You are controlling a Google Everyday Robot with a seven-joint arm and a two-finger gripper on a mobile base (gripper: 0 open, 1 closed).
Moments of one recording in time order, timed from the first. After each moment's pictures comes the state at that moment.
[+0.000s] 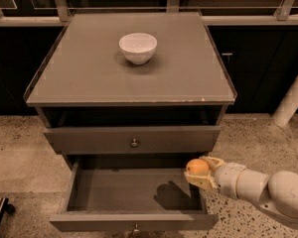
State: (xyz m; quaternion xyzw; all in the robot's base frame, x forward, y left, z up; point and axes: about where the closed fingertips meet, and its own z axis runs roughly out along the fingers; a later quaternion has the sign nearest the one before) arm 0.477 -0.176 0.620 -0.29 0.82 0.20 0.45
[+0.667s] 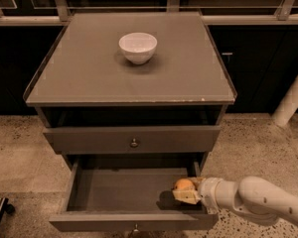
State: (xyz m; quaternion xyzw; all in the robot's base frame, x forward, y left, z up) arm 0.473 -0.151 0.498 -0.26 0.86 0.25 0.35
